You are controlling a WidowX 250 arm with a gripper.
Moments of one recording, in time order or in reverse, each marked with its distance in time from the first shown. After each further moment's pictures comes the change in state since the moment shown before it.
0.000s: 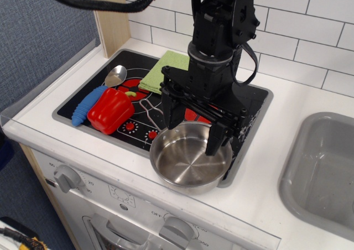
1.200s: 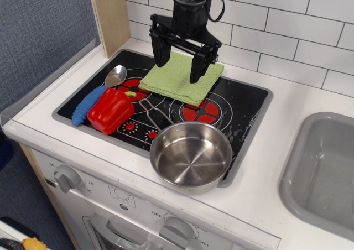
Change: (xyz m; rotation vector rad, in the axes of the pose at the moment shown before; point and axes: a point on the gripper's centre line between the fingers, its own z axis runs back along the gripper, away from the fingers) arm 0.094 0.105 -0.027 0.051 -0.020 0.147
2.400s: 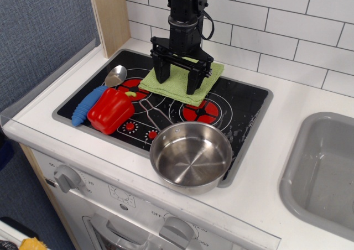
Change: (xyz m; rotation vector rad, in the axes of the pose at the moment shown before) arm 0.014 0.003 -0.047 -0.091 0.041 -0.003
